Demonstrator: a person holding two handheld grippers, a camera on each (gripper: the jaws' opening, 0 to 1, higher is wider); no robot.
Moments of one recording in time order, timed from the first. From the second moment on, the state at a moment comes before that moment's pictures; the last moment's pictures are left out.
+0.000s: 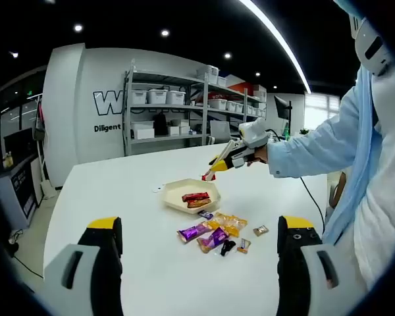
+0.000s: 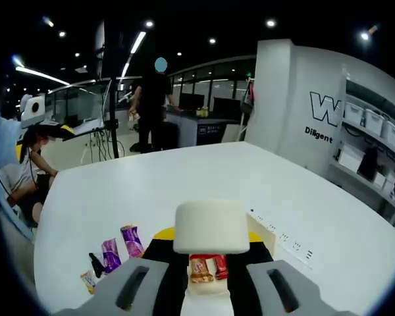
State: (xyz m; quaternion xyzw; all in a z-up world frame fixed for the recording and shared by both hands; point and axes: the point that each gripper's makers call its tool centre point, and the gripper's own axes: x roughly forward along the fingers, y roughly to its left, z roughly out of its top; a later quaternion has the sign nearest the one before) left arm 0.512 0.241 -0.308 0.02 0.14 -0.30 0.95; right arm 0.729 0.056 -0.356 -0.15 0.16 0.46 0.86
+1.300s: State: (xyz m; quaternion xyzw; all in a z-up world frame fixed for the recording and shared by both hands) left arm 0.502 0.246 -0.309 0.01 0.14 -0.29 0.95; right arm 0.719 0.057 -0.372 -0.15 0.18 0.48 0.85
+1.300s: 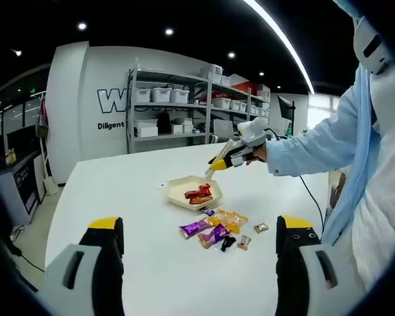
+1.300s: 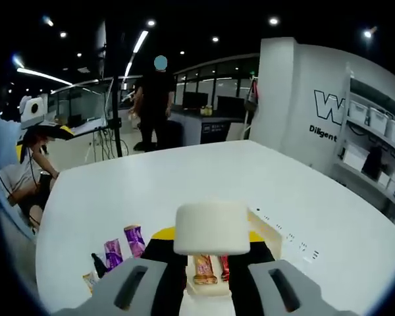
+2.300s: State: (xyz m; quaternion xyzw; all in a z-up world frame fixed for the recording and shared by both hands) left arm 0.486 0.219 -0.302 0.02 0.13 -0.32 0.94; right arm 0.601 0.028 -0.409 -0.12 0.22 0.48 0.84
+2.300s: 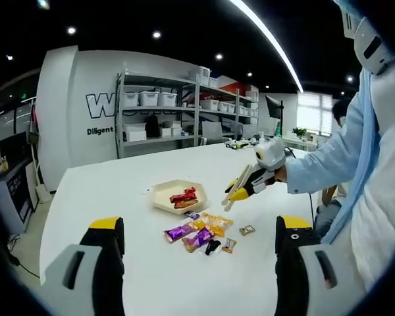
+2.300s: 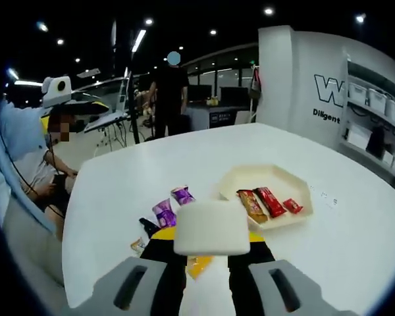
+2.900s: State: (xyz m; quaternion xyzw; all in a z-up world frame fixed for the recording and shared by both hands) left arm 0.482 0.211 -0.299 0.02 0.12 -0.33 0.94; right arm 0.559 0.011 -0.431 -0.11 0.24 0.50 0.83
